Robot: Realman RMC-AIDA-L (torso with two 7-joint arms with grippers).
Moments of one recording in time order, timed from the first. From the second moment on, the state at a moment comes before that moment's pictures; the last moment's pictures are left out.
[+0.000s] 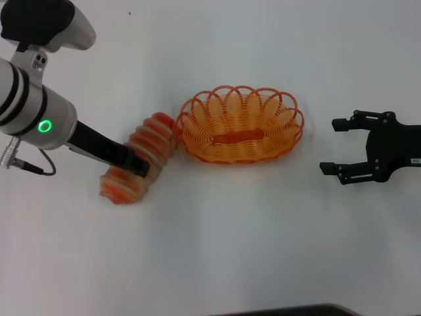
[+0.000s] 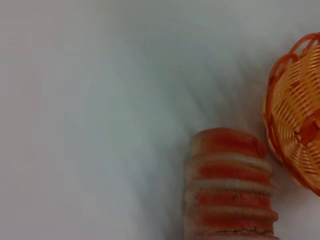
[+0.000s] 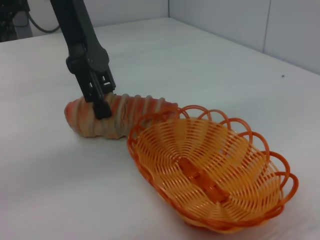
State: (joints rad) left arm -0.62 -2.16 1.37 1.17 2.60 1.47 -2.76; right arm 0.35 2.08 -0.55 -0.82 -2.25 -1.61 1.13
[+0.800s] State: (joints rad) left arm -0.70 -2.10 1.21 1.18 2.63 1.54 -2.59; right arm 0.35 2.09 -0.56 -0.82 -2.25 -1.61 1.13
